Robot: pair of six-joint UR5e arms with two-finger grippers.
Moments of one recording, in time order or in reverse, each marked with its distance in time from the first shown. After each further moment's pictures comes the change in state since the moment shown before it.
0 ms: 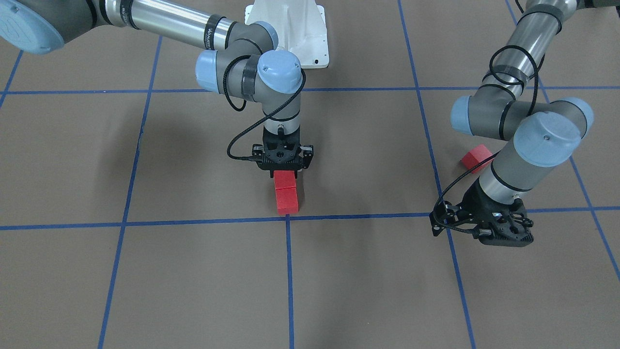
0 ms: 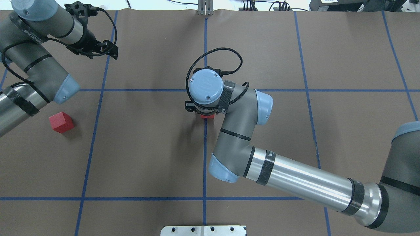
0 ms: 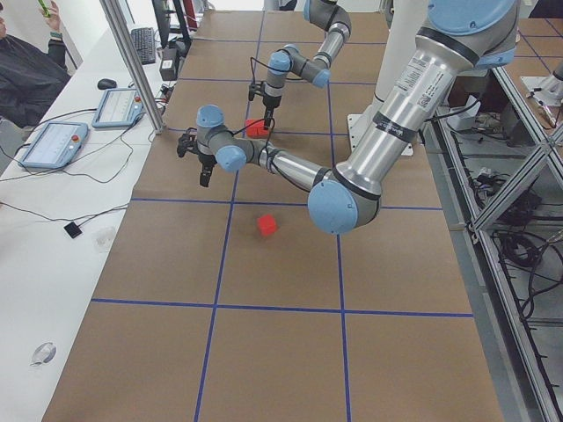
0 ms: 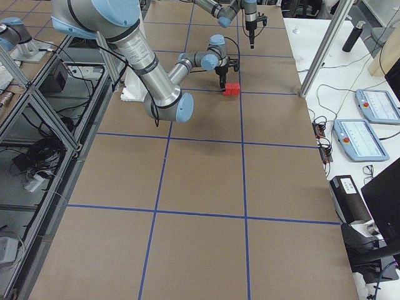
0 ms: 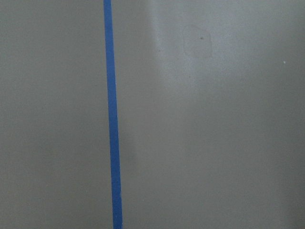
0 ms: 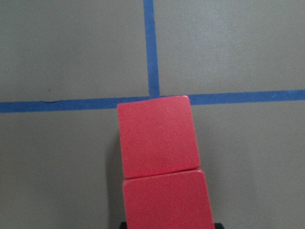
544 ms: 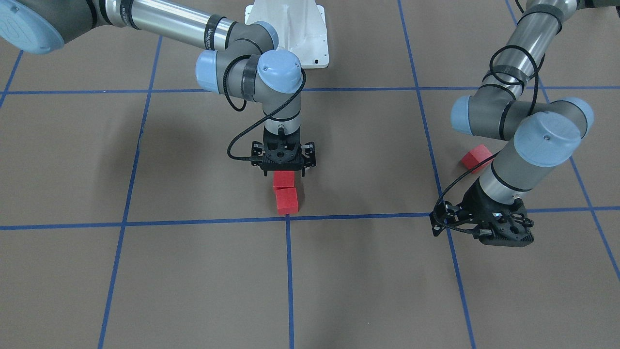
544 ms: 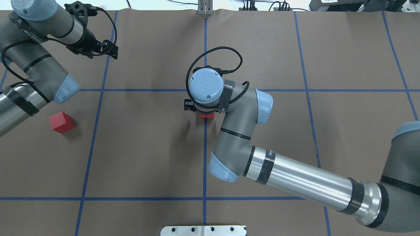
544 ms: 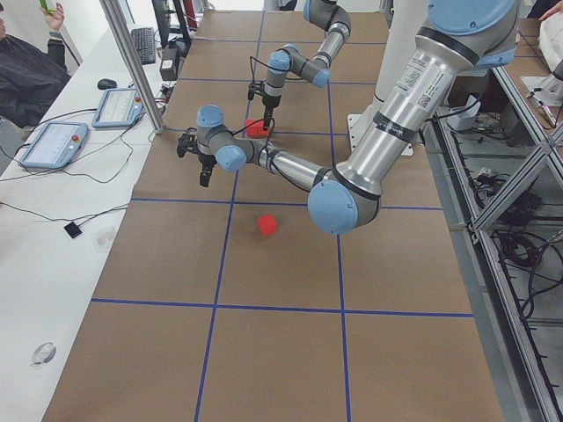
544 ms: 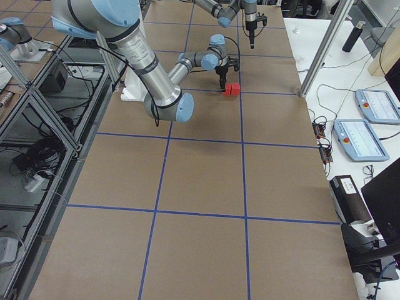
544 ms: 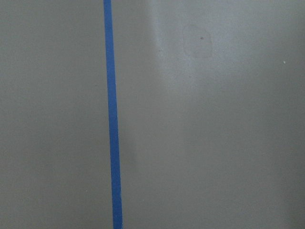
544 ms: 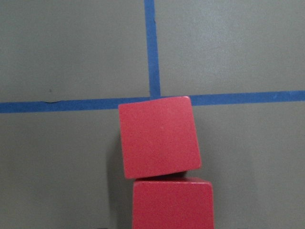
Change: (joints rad) left arm -0.002 0.000 0.000 0.000 0.000 0.000; right arm 0.007 0.003 0.001 0.012 -0.001 -0.004
